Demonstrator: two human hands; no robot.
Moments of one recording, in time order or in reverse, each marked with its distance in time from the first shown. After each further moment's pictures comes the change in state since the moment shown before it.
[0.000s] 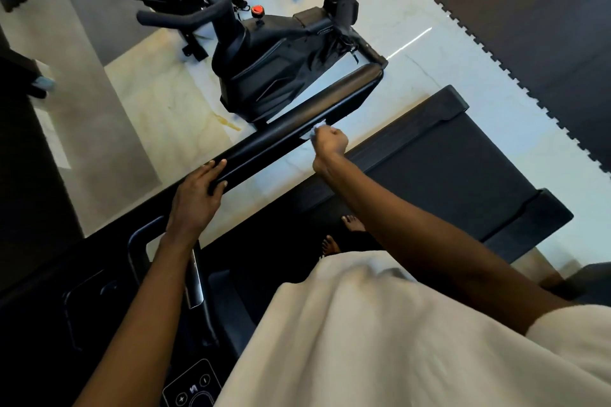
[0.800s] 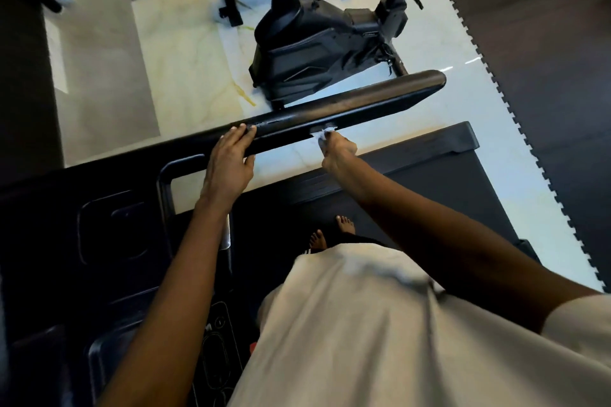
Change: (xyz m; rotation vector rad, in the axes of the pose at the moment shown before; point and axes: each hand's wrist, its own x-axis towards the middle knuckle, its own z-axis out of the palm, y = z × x) left_hand -0.037 -0.012 0.008 -0.063 0.076 -0.151; right_hand -0.031 0.064 0.027 -0.409 -0.231 0.043
